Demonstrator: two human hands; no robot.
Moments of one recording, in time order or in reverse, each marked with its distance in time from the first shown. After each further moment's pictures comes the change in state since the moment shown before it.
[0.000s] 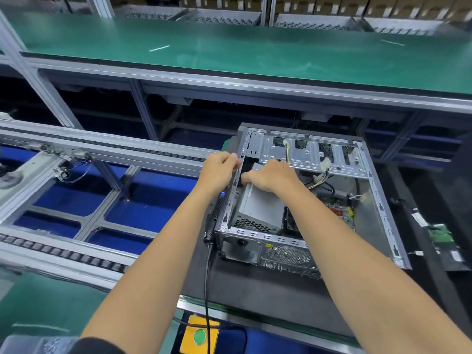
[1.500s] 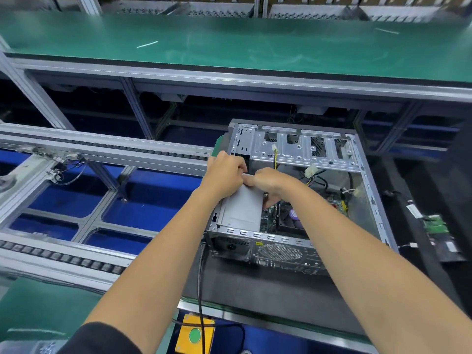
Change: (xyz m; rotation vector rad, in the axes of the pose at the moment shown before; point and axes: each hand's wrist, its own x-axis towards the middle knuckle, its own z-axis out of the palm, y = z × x) left_hand 0.017 -0.006 0.035 0.730 -0.070 0.376; right_hand 0.025 0.035 0.007 0.353 -0.401 -0.006
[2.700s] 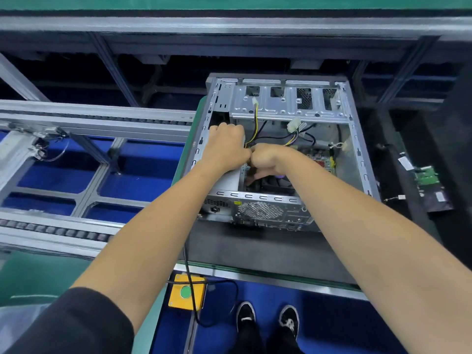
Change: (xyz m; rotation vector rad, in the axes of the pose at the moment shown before) left_hand -0.008 0.048 0.038 0.207 -0.100 0.023; right_hand -0.002 0.050 -0.002 0.243 -0.114 0.053
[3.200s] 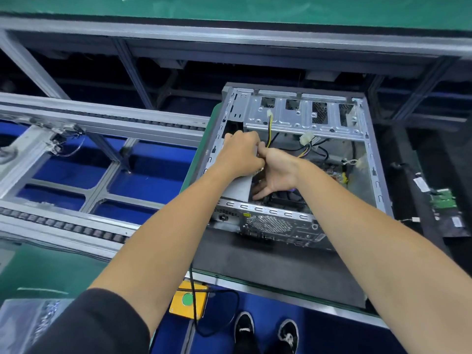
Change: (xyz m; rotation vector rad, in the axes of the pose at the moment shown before) left_hand 0.011 -0.007 0.007 -0.203 0.006 -0.022; right_hand 0.017 0.005 -0.009 0.403 -0.300 0.114
